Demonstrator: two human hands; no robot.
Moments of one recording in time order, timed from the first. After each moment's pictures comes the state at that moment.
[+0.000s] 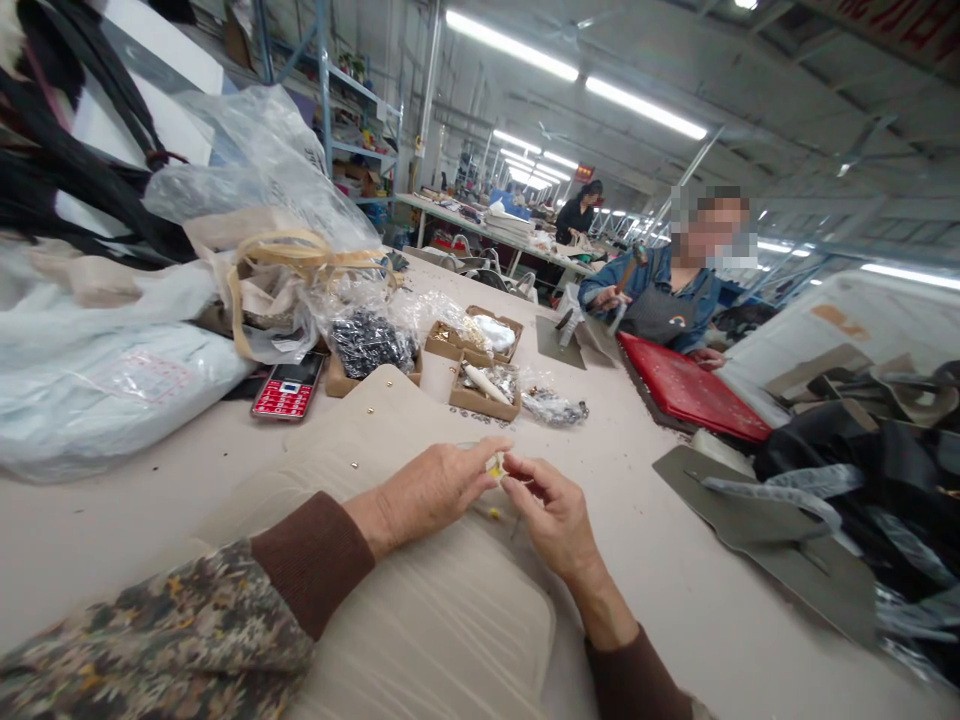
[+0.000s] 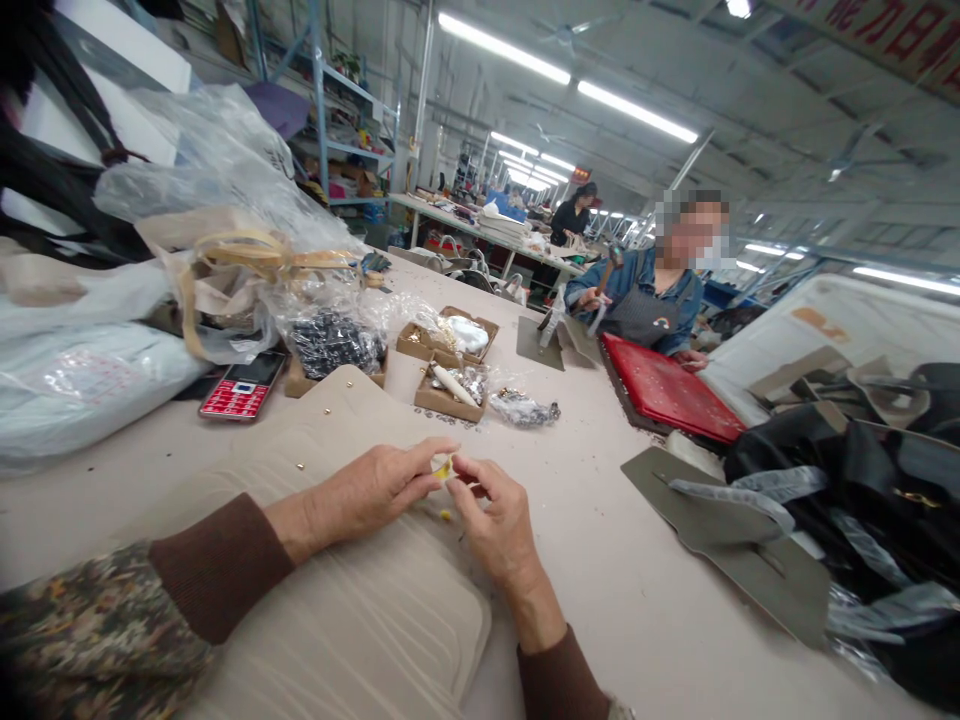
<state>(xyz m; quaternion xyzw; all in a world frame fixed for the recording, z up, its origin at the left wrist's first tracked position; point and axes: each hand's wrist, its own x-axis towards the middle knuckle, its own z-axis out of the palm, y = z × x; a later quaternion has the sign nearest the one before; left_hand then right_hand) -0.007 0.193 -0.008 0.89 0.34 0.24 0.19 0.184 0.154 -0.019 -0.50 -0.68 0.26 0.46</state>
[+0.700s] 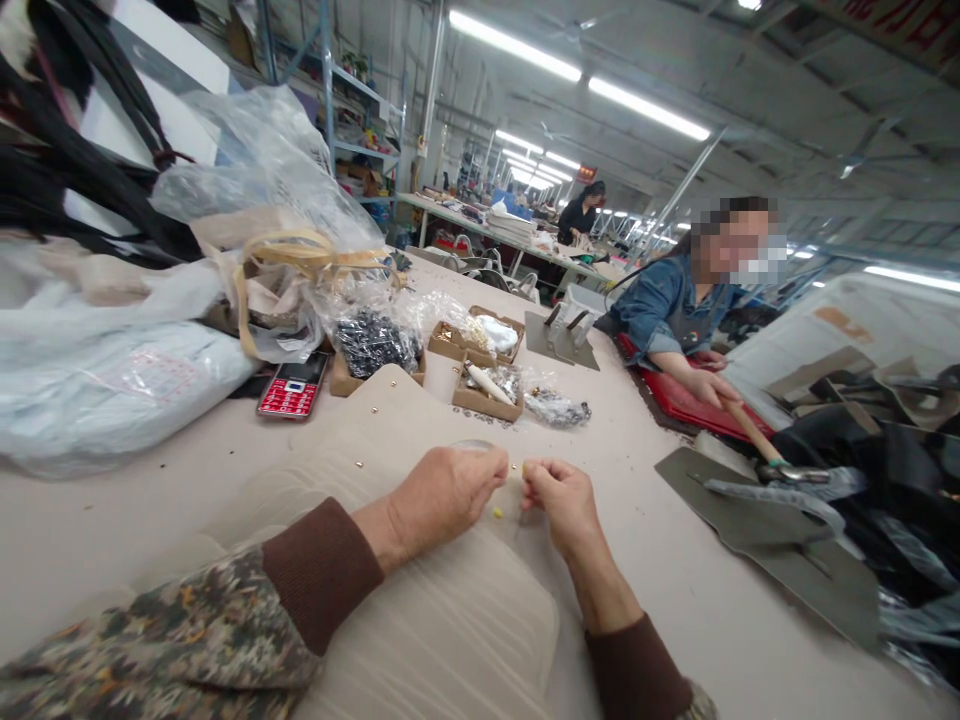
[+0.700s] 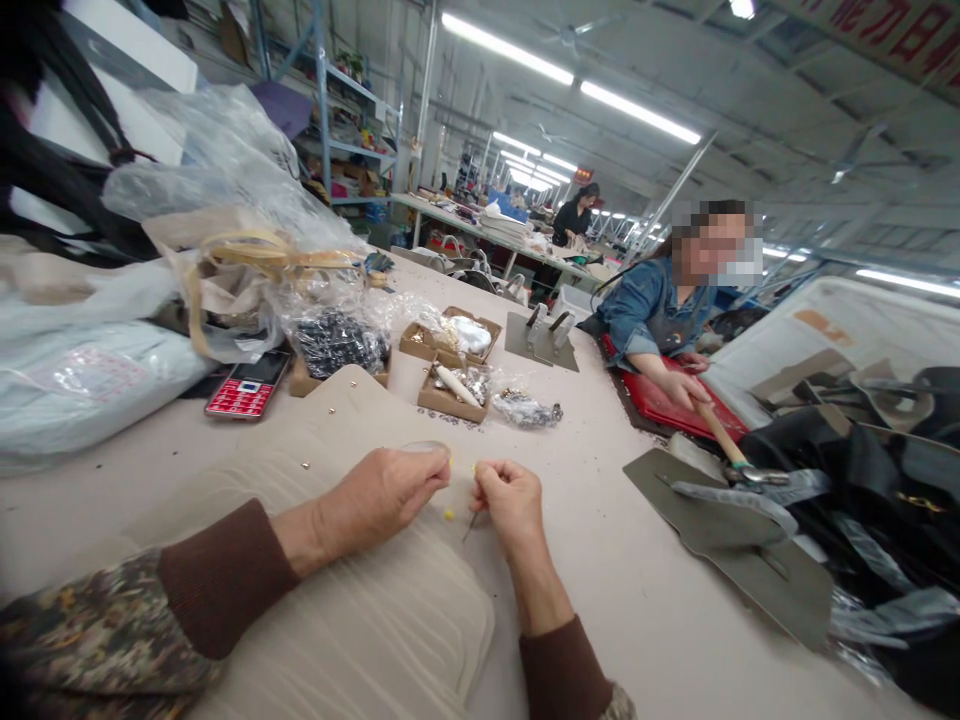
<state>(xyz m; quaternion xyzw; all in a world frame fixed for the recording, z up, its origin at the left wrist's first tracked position) 0.000 0.186 0.002 0.89 0.38 0.22 0.12 0.183 0.174 -0.029 -0.63 -0.45 0.40 0.49</state>
